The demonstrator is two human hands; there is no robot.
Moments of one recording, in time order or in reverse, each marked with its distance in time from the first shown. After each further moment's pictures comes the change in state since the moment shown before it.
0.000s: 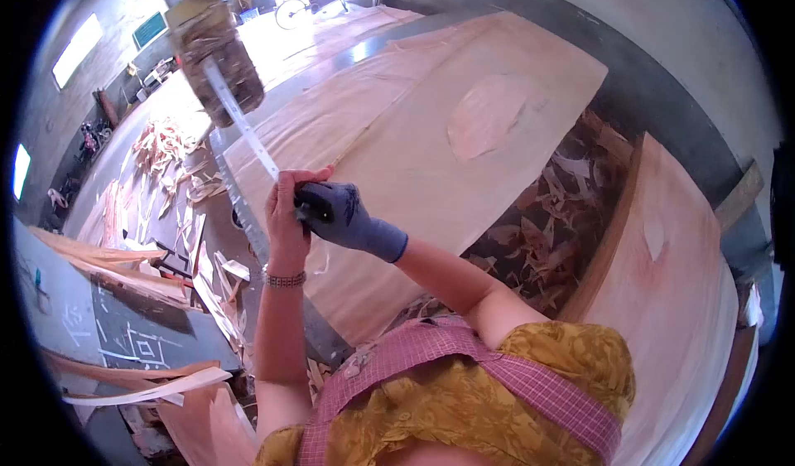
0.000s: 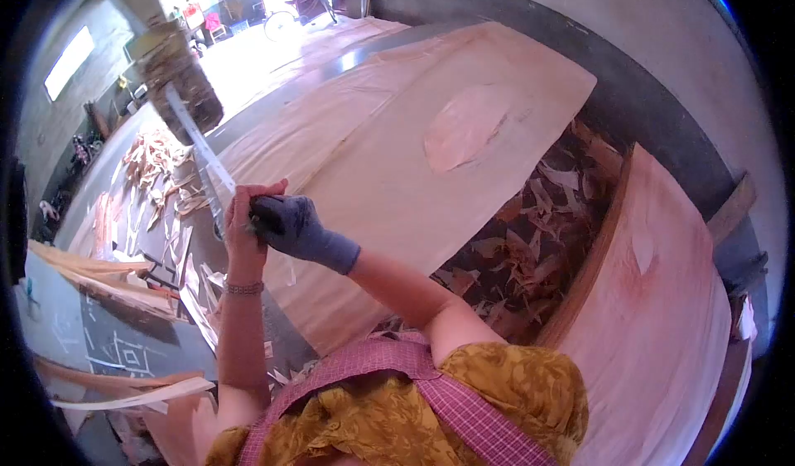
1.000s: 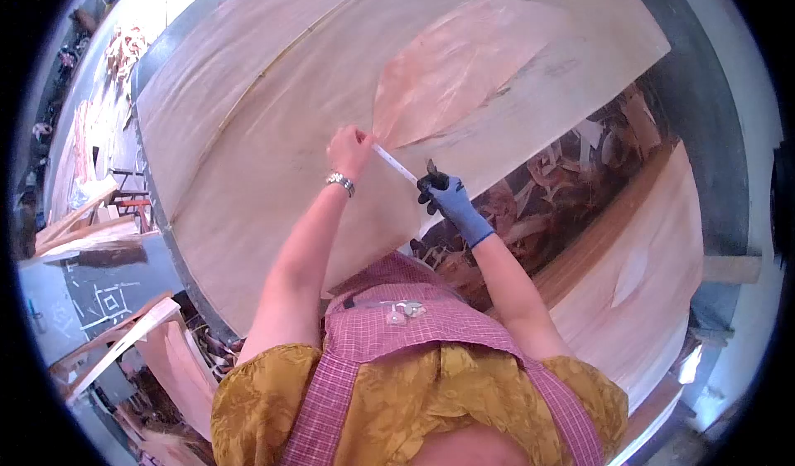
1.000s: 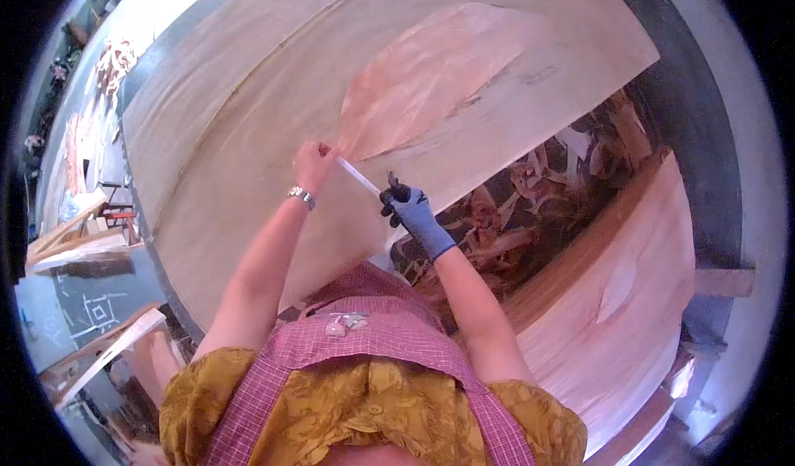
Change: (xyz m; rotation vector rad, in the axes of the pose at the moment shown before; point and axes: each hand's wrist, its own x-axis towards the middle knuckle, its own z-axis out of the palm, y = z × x) left_hand 0.176 -0.501 0.193 1.314 0.104 -0.584; right_hand -0.223 0.343 -0.418 0.358 -0.075 1.552
